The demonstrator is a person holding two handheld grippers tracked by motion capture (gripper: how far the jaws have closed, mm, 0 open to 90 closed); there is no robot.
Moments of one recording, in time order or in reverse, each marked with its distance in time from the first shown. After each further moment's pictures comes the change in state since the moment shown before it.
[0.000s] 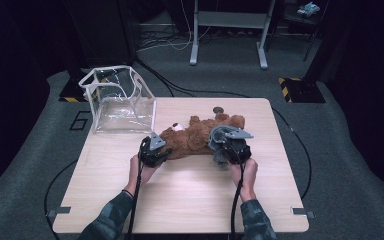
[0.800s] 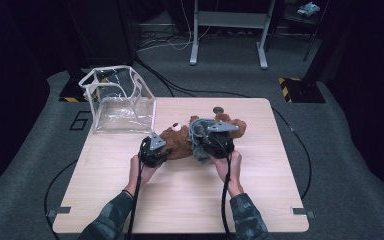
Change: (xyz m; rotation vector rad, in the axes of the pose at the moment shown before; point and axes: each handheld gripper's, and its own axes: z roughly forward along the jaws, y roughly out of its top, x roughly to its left) left arm -0.001 0.000 0.000 -0.002 0.001 -0.006; right arm 0.034 0.032 0.002 -0.043 0.198 -0.022
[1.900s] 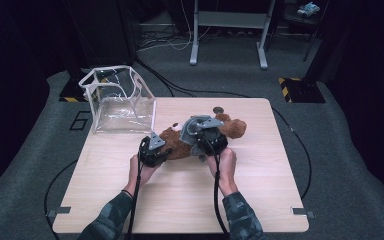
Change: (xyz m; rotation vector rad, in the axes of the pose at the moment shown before) left arm 0.002 -0.001 -0.001 -0.009 -0.009 -0.007; right arm 0.026 0.022 0.001 0.099 -0.176 -0.036
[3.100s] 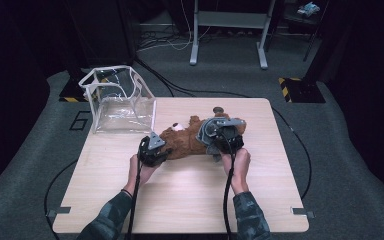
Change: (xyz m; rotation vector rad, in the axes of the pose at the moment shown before) left arm 0.001 0.000 0.000 0.005 -0.017 0.001; right arm -0.045 -0.019 0.005 0.031 -0.031 0.121
